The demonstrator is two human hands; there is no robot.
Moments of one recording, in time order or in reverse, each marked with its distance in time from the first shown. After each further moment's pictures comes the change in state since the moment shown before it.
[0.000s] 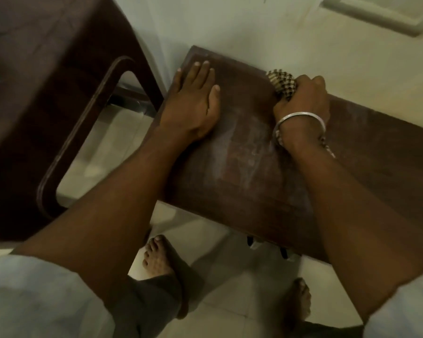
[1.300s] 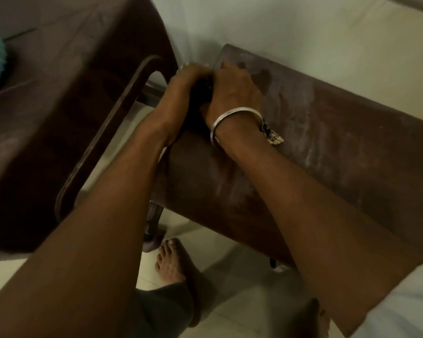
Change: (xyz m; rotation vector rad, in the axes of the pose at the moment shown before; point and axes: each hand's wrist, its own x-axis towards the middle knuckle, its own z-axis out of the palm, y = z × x) left_hand -0.012 -0.033 -0.047 -1.390 0.011 -0.409; right_hand -0.039 -0.139 0.046 0.073 -0.204 -0.489
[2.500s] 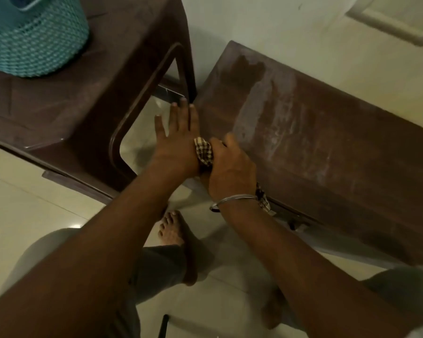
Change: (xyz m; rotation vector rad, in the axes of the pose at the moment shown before) left_hand -0.134 -0.040 -0.017 1.654 -0.088 -0.085; right_hand -0.198 -0.032 -0.026 0.024 -0.107 -0.010
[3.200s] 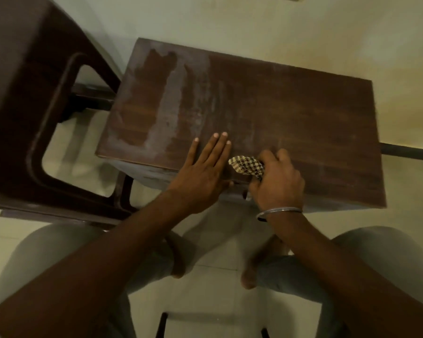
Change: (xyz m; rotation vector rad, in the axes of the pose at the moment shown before) left_hand -0.045 0.138 0.054 0.154 0.068 0.680; right_hand -0.106 0.153 -0.085 -0.165 0.046 0.491
